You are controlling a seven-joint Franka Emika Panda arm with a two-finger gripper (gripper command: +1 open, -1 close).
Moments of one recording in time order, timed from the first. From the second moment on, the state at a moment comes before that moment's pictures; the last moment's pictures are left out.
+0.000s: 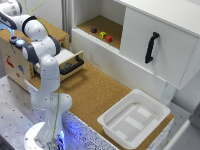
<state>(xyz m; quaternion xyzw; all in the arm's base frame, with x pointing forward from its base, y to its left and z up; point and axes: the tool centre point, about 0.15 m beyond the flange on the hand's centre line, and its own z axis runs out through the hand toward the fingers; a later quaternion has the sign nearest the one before) 0.144 0.599 0.525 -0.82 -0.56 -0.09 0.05</state>
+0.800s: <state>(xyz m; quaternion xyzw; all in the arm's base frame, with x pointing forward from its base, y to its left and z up) 0.190 0.547 0.527 -0.89 -0.45 -0.05 0.00</state>
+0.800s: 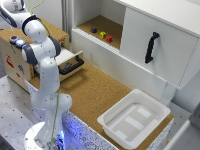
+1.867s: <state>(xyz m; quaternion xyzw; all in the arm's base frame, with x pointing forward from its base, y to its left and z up) 0.234 0.417 0.508 -0.98 -0.19 0.05 -0.06</state>
